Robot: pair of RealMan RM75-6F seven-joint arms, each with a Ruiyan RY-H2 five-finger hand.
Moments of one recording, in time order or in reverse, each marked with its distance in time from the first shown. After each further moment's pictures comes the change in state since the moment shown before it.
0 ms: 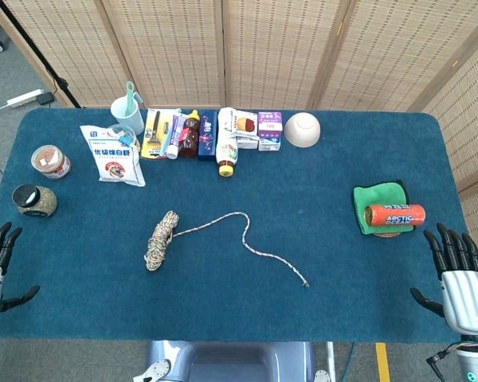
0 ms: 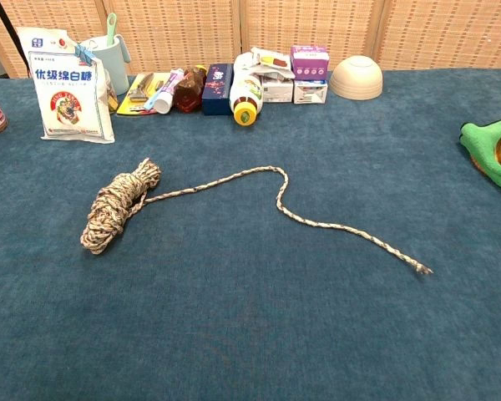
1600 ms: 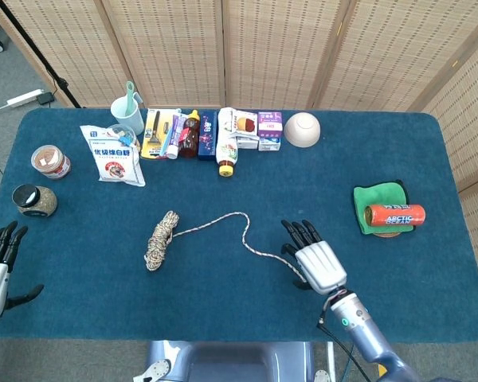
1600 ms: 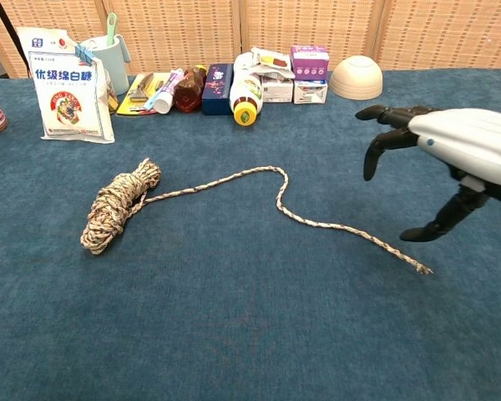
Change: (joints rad) left arm -0.019 0.001 -0.007 -0.034 -0.034 -0.037 0.045; right arm 0.407 -0.411 0.086 0.044 0.179 -0.537 -0.268
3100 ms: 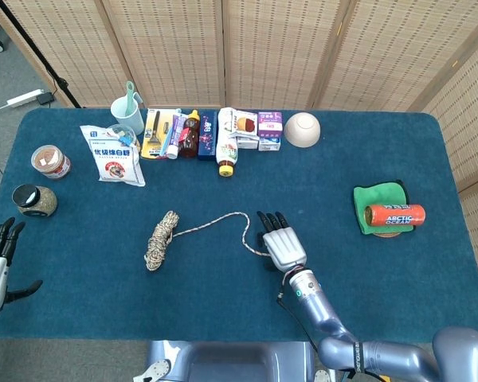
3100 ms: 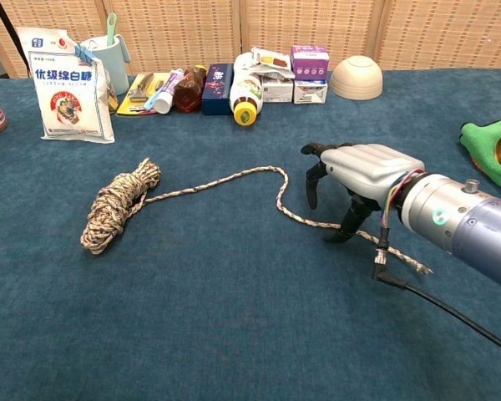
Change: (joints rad) left arm -0.021 0.001 -0.021 -0.012 -0.073 -0.038 0.008; right arm 0.239 -0.293 0.056 0.291 0.377 -0.069 -0.147
